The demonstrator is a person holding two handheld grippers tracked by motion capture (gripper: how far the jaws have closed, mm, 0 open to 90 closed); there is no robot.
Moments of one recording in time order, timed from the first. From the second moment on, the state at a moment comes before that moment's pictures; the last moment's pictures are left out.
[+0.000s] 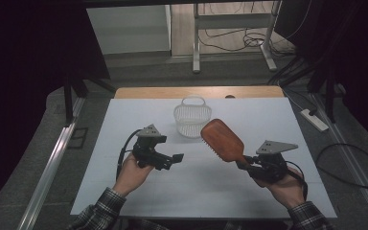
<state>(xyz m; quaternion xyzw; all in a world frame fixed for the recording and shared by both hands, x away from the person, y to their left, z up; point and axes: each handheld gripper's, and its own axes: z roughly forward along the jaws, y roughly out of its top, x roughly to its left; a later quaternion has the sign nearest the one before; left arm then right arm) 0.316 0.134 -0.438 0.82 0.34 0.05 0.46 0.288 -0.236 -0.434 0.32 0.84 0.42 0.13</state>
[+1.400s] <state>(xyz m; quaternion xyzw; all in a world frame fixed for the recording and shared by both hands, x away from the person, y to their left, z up) 0.349 0.095 -0.436 0.79 0.34 -0.01 0.51 0.291 -0.196 -0.438 0.30 0.82 0.46 0.14</state>
